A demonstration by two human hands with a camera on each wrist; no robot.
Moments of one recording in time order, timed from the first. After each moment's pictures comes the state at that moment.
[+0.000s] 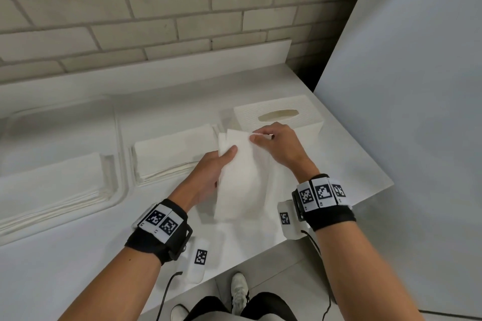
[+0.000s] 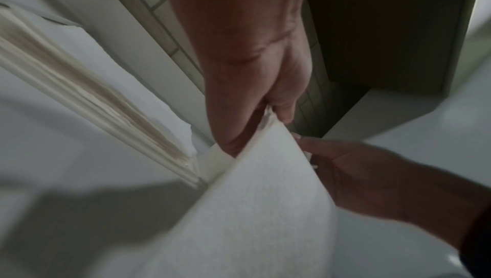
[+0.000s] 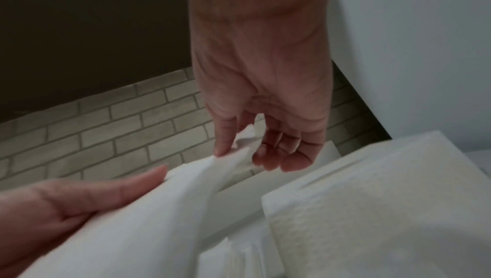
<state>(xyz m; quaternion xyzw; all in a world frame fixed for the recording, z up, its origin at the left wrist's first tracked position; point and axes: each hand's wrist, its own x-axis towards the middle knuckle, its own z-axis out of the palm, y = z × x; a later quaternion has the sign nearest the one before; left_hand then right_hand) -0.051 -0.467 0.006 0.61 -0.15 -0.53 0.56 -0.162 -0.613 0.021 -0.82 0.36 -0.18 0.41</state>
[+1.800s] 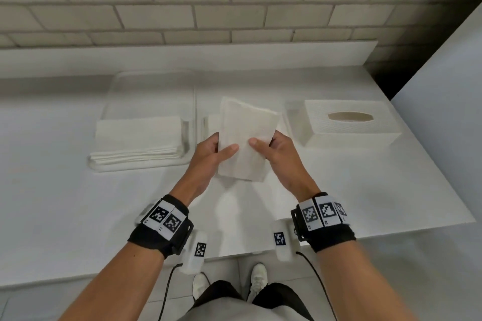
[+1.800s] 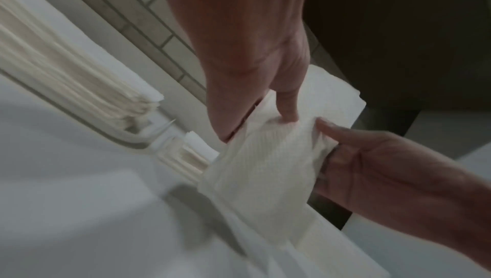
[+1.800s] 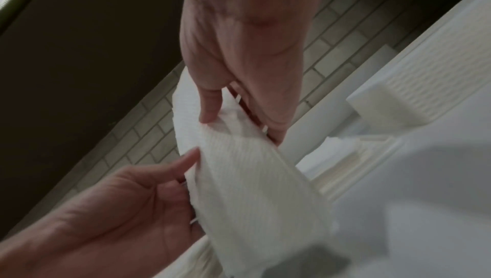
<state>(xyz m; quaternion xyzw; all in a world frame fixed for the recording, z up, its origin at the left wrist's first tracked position) -0.002 -0.344 -0.010 0.61 -0.16 -0.34 0.69 -0.102 -0.485 0.006 -0.65 0.21 -0.15 0.71</state>
